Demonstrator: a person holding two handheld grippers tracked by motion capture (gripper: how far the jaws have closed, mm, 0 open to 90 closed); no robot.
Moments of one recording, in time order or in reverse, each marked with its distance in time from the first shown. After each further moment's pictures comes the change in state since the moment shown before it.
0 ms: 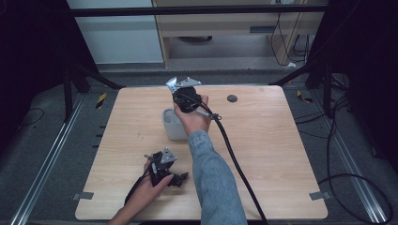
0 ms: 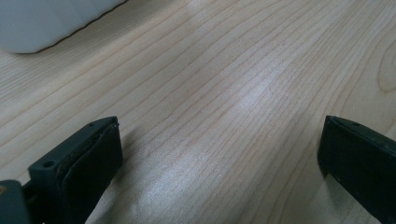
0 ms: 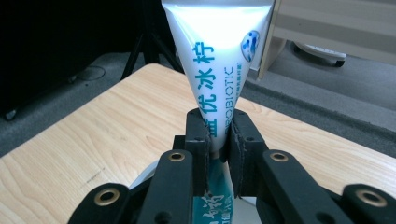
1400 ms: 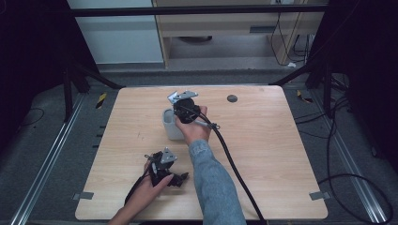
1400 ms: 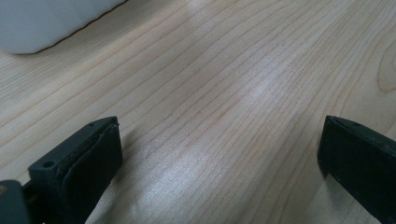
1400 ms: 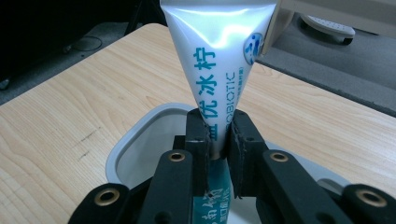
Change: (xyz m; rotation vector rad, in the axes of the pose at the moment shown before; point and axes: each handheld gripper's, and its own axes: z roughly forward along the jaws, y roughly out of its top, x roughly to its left) left arm 0.000 0.000 0.000 0.000 -0.003 0.001; right arm 0.008 -0.035 0.012 0.100 -0.001 -0.025
